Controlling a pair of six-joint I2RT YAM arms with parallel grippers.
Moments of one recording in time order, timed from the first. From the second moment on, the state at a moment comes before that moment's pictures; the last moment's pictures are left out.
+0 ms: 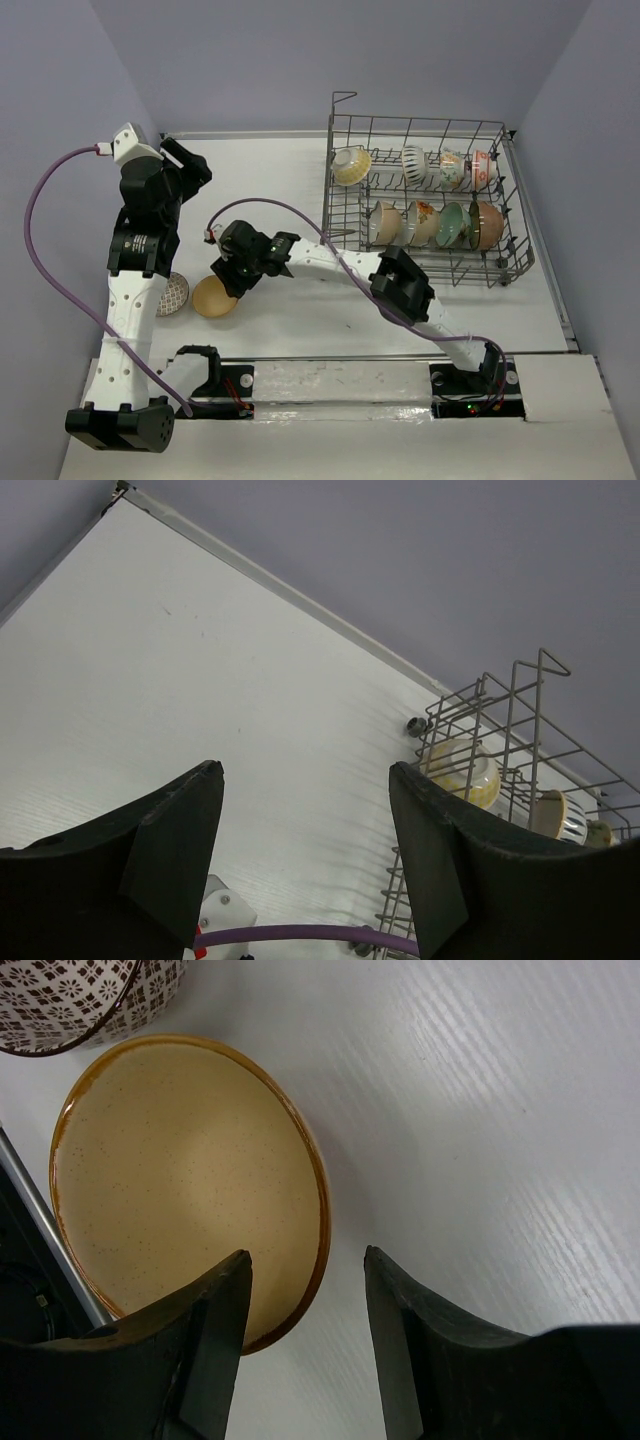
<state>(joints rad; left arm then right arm) -0.06 0.98 1.22 -0.47 -0.20 -0.59 1.14 2.40 2.11 -0.52 -0.16 0.25</state>
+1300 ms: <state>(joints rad) -0.05 0.99 1.24 -0.46 -0.14 -0.59 1.03 2.21 2.01 -0.58 0.06 0.23</state>
